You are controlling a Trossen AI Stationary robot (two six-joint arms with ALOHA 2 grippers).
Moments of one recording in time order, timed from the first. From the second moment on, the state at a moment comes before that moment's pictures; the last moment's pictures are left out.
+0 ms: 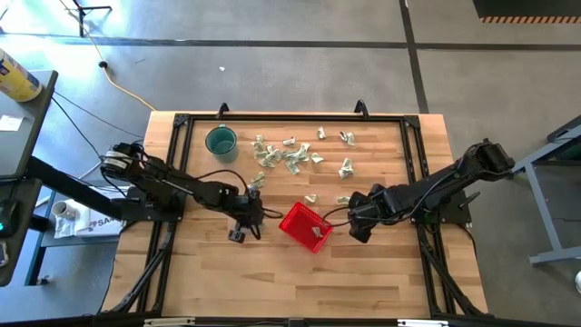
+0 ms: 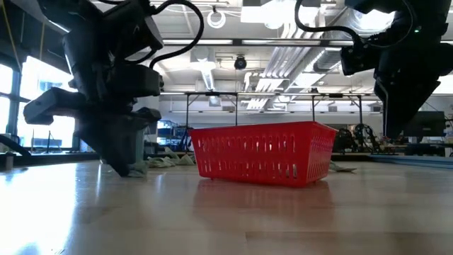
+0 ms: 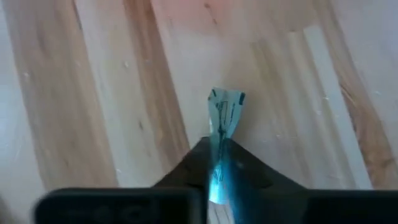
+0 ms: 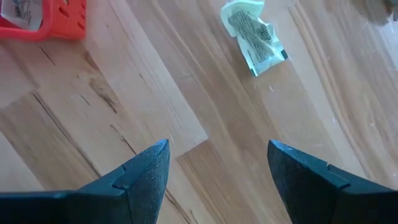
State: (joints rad) left arm -0.16 1.56 0.70 -0.25 -0.02 0.13; right arm 0.33 1.40 0.82 -0.83 0.22 0.88
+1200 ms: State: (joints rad) left arm -0.09 1.76 1.22 -0.44 0.10 0.12; right arm 0.10 1.40 0.82 -0.68 0.20 0.19
